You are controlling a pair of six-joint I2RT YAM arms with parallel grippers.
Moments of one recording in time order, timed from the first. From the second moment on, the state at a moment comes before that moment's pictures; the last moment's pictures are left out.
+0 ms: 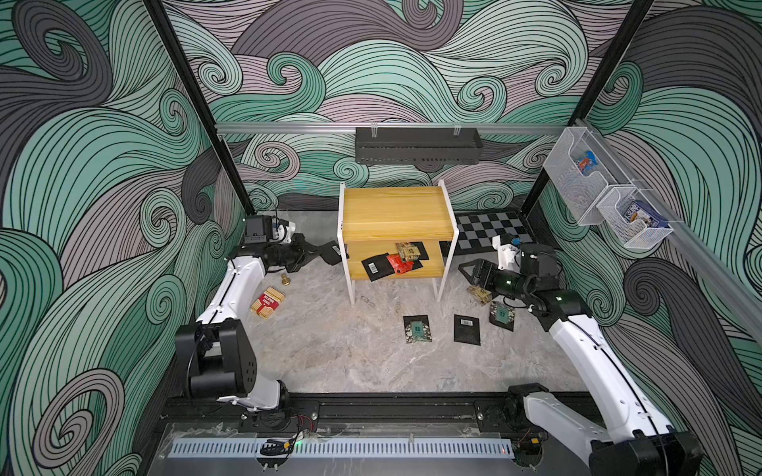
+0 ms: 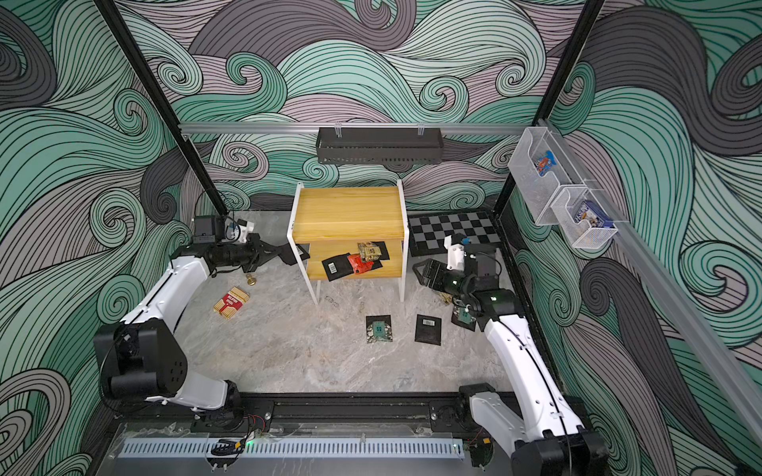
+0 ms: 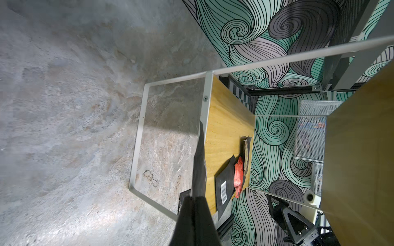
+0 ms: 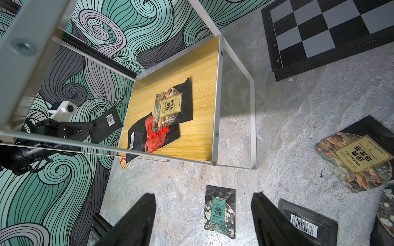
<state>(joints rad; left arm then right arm) 0.13 1.44 1.17 -0.58 0.77 -0.60 0.11 1.00 0.92 -0.58 -0.43 0.49</state>
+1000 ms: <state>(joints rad) 0.12 1.10 0.79 -0.72 0.74 -0.58 0.11 1.00 0.92 -0.58 -0.45 0.49</state>
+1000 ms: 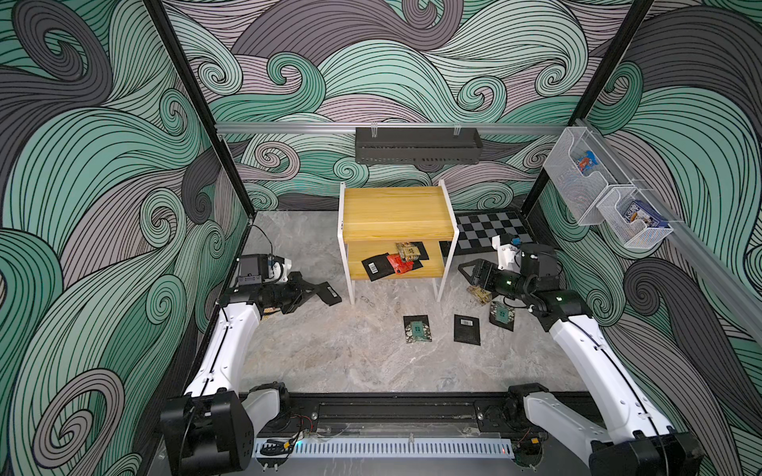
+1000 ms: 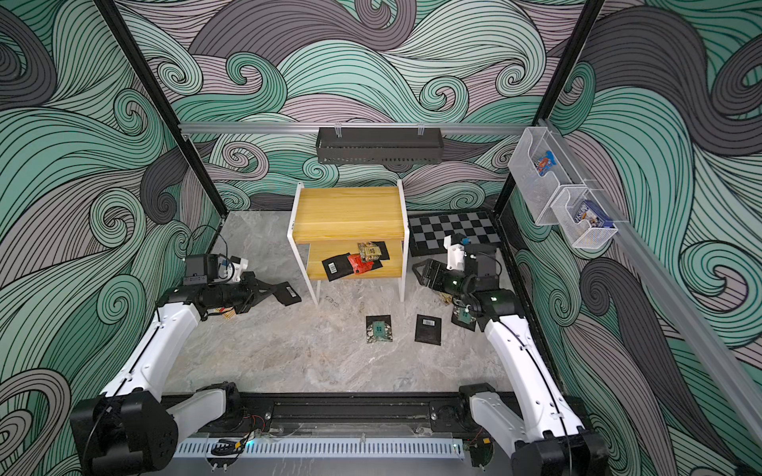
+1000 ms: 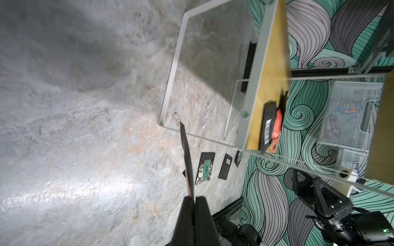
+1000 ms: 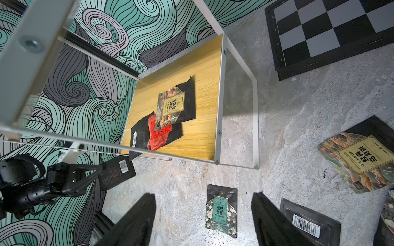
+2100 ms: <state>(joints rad) -0.28 1.42 0.60 -0.36 0.82 -0.72 0.11 0.99 0.92 -0.58 -0.45 0.48</state>
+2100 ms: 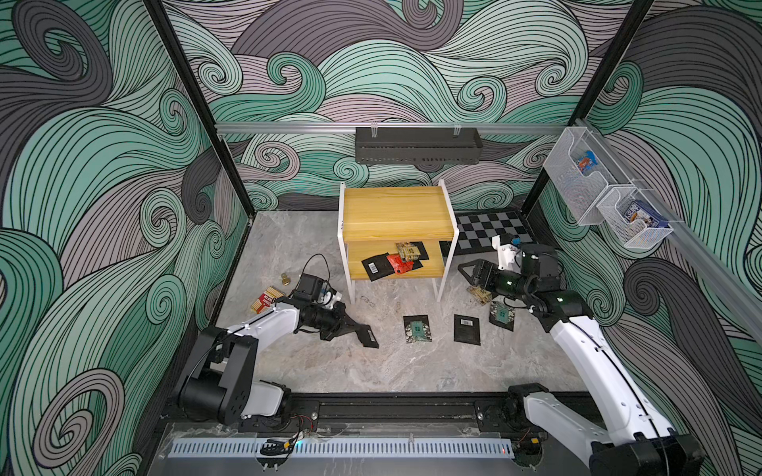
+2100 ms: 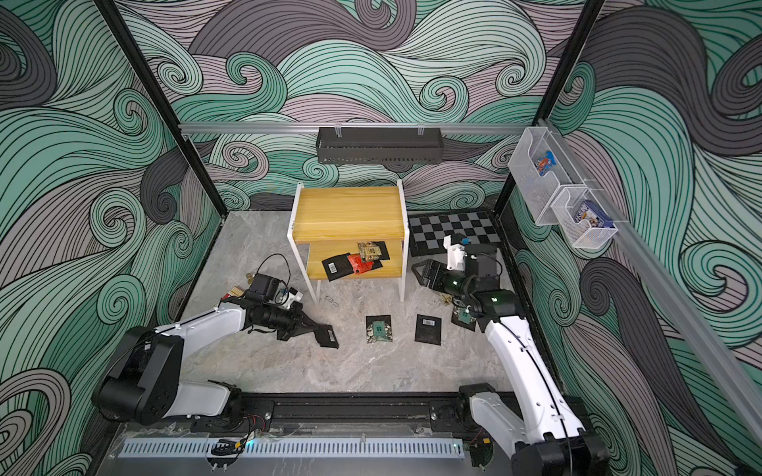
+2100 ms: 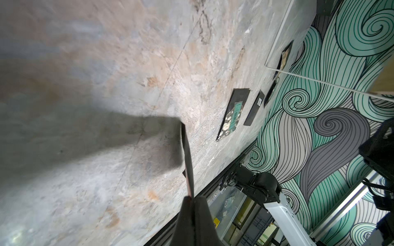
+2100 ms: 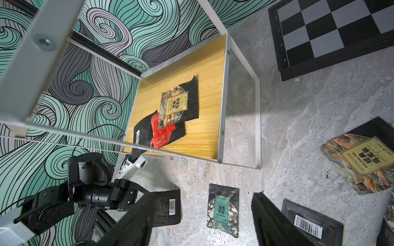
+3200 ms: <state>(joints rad) -0.34 1.60 0.67 -0.37 0.78 -0.67 0.11 1.02 0.92 -0.58 -0.45 0.48</state>
